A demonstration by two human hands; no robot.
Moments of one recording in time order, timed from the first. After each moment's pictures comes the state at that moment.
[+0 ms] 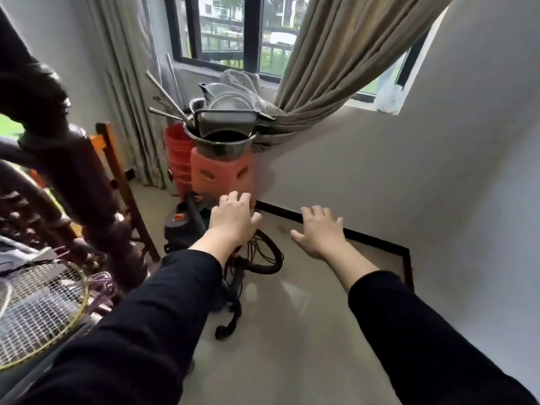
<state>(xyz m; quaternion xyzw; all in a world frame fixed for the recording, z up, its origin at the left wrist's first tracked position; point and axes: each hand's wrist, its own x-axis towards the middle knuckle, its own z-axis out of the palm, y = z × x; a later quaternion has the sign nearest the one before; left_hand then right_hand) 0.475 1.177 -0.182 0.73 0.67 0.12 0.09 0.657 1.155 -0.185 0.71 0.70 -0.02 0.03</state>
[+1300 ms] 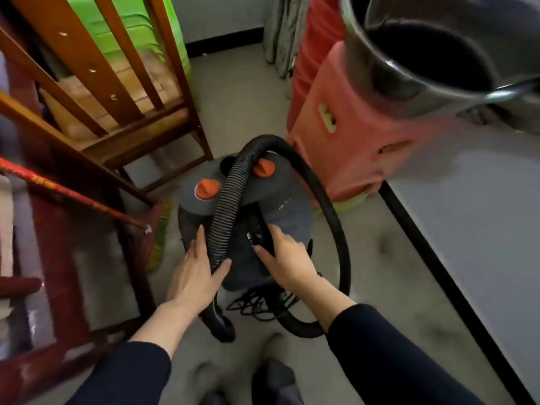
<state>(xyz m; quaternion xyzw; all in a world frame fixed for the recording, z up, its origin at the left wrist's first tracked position) 0.374 1.464 -0.554 0.28 0.90 0.14 0.30 0.494 1.616 -0.536 0.36 0.86 -0.35 0.12</state>
